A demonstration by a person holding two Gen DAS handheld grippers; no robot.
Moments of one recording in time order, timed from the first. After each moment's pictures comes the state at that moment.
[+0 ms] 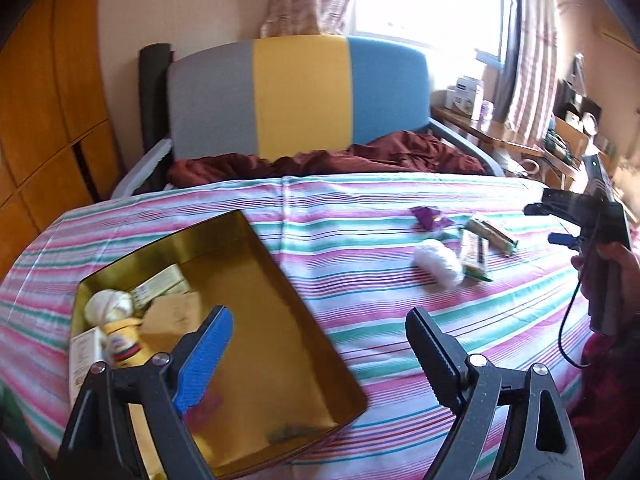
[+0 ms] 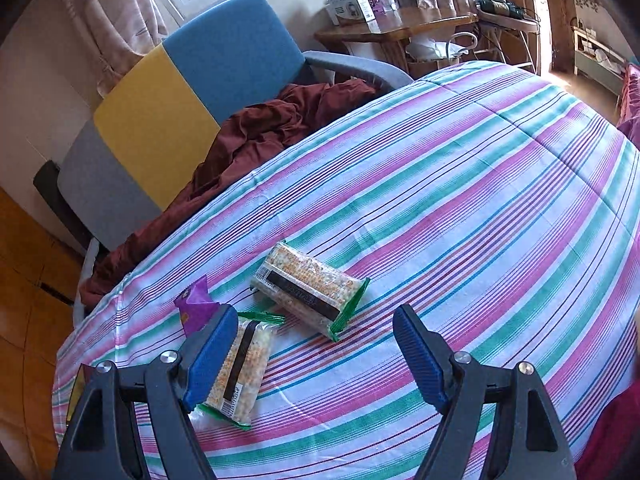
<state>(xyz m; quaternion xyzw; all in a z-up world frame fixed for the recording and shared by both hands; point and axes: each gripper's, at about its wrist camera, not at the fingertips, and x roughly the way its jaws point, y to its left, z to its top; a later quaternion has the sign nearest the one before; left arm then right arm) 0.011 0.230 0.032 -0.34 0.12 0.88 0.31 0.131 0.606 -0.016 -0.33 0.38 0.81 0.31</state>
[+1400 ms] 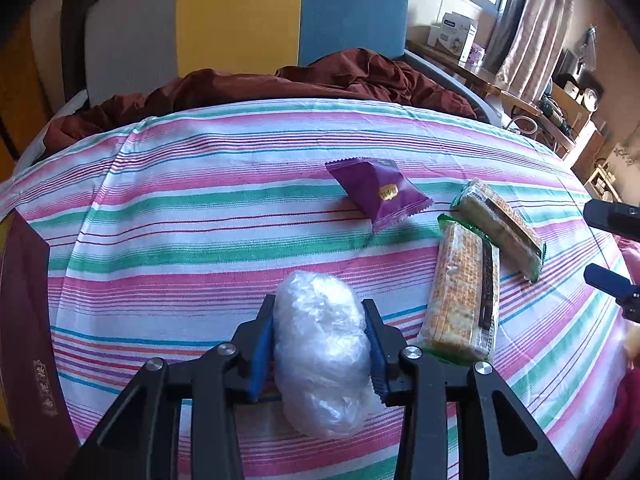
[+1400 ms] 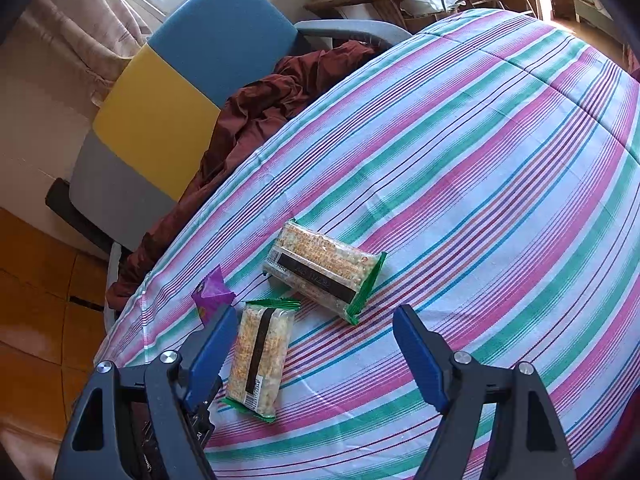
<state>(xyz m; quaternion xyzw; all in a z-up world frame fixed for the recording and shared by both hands) -0.052 0.425 -0.074 -0.45 0.13 0.81 0.34 0.129 0.619 -0.032 -0.35 0.45 0.78 0.26</state>
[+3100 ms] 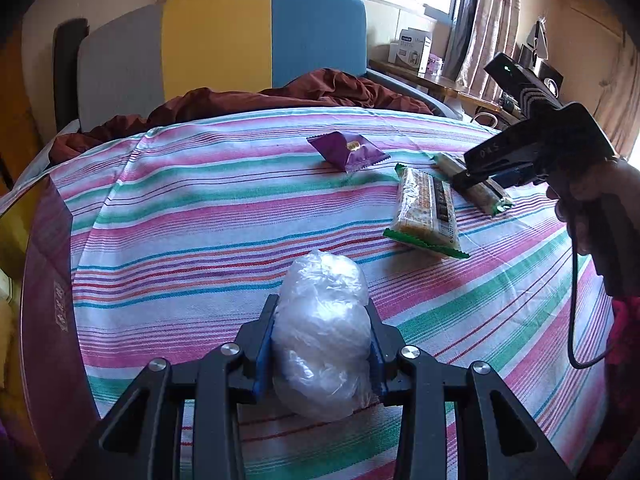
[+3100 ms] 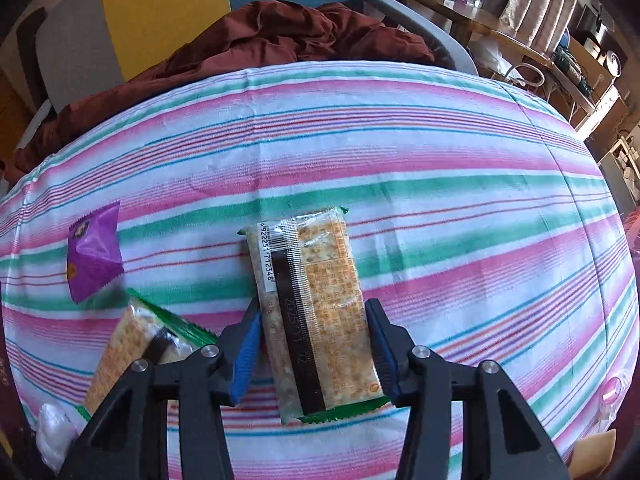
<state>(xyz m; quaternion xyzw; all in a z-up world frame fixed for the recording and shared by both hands) 0.007 0.365 -0.082 -0.38 0.13 0.82 0.40 0.048 0.630 -0.076 -0.54 0.20 0.77 0.28</state>
